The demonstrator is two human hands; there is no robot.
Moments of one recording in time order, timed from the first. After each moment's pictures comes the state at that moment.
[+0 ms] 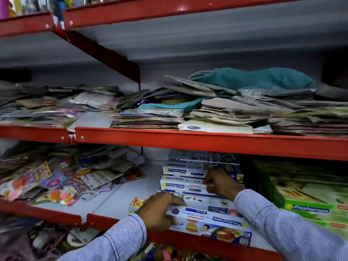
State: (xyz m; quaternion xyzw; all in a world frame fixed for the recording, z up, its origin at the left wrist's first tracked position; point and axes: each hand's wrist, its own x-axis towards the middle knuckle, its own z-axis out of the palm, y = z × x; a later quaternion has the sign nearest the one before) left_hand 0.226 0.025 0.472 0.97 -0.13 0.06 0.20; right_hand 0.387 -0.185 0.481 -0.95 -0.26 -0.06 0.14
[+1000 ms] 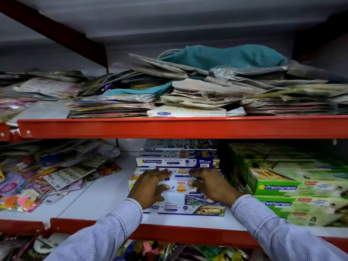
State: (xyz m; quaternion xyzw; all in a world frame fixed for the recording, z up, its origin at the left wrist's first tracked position) left_hand 0.331 0.014 0.425 0.95 -0.17 0.21 0.14; right_hand 0.353 -0.231 0.455 -0.93 -0.28 -0.10 0.21
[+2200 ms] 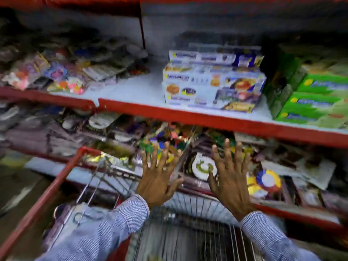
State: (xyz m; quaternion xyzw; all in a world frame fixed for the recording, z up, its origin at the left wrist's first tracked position) left_hand 0.083 0.005 0.232 0.99 -0.06 0.15 0.05; right_hand 0.139 -0.225 0.245 -0.95 -0.22 -0.20 0.10
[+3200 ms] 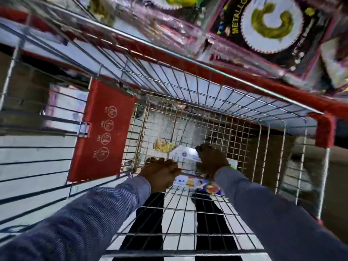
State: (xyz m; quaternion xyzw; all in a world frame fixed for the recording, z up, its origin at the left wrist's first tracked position) left_hand -0.070 -0.007 -0.116 0.90 -0.29 -0.31 0.08; right_hand 0.046 -0.199 -0.124 -0.84 -0.32 0.43 -0.02
